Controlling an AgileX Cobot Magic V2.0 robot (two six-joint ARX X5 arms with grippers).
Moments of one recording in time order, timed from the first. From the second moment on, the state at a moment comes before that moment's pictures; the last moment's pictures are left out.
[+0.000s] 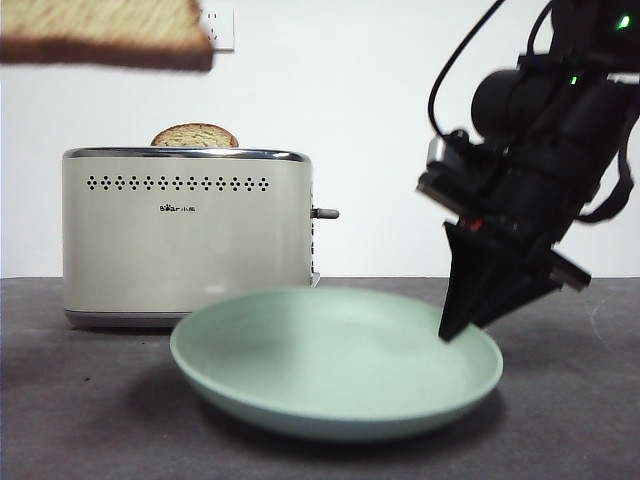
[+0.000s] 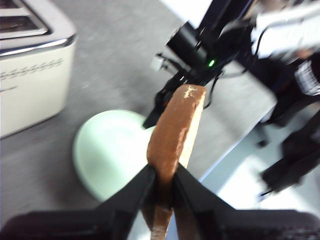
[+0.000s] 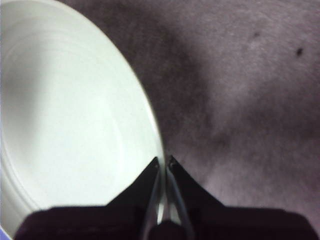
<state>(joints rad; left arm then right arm) -0.22 0.59 0.92 -0.84 0.71 -0.11 0.40 1.67 1.00 -0.53 -0.43 0.01</state>
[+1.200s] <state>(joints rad) -0.50 1.26 0.92 -0.47 0.48 -0.30 0.55 1.34 1.00 -0.59 -0.37 0.11</state>
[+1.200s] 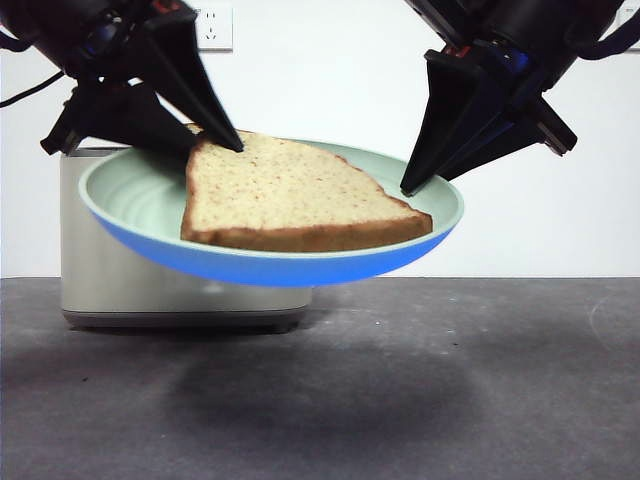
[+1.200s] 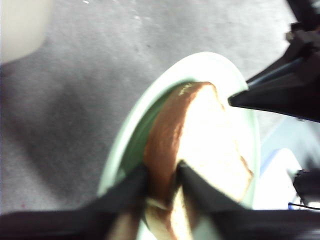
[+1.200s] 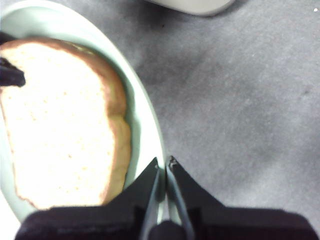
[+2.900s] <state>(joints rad) -0.59 1.05 1.28 -0.87 0.19 -0.06 0.16 1.44 1.02 -0.57 -0.28 0.12</state>
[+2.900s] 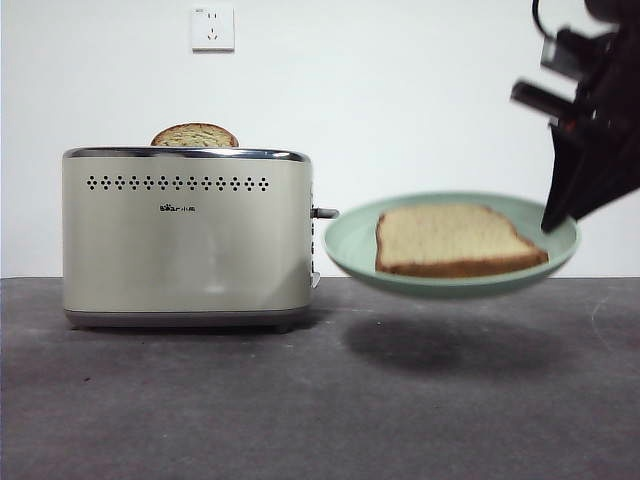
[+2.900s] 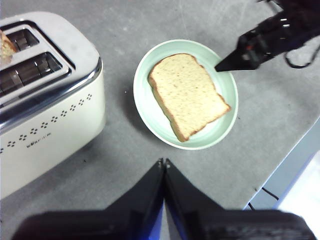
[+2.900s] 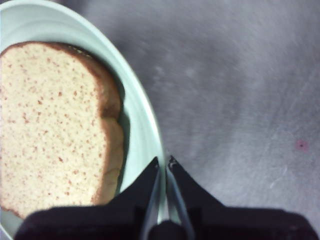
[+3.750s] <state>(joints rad) -0.65 1.05 1.28 -0.91 0.19 -0.06 0.15 1.76 1.02 -0.29 -0.24 0.17</state>
